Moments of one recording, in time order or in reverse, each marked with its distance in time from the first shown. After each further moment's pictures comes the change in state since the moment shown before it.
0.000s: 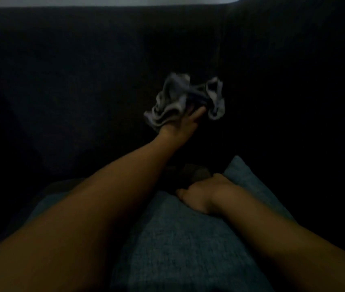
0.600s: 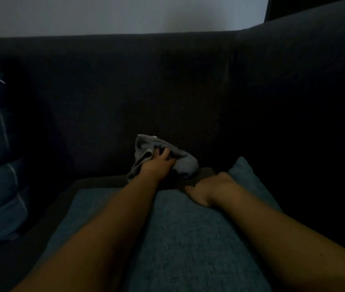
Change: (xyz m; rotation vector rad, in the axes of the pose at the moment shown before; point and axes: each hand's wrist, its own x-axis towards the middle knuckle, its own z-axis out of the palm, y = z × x) left_hand -0.113 -0.039 0.012 0.073 -0.662 -0.165; right_hand -0.010 -0.020 -0.008 -0.126 0.107 0.060
